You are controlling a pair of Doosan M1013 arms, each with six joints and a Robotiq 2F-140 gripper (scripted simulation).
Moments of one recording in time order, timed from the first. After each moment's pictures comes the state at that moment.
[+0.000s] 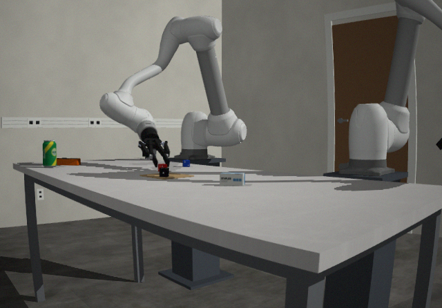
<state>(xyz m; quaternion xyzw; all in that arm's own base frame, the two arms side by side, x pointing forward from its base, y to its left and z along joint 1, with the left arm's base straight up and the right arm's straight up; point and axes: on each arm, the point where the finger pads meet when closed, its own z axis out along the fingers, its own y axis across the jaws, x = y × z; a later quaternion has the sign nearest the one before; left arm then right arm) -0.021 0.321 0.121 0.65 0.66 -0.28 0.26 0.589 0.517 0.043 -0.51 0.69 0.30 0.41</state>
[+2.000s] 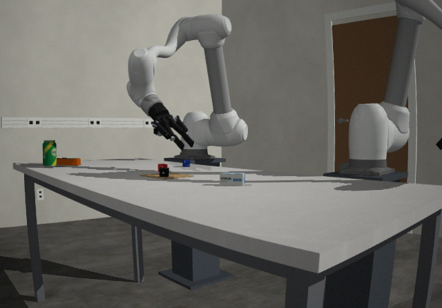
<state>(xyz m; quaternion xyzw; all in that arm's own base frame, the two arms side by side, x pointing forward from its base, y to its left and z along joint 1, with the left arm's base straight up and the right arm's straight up) -0.021 0.321 0.121 0.65 0.66 -0.28 0.26 0.521 0.581 0.121 -0.60 0.67 0.37 0.24</state>
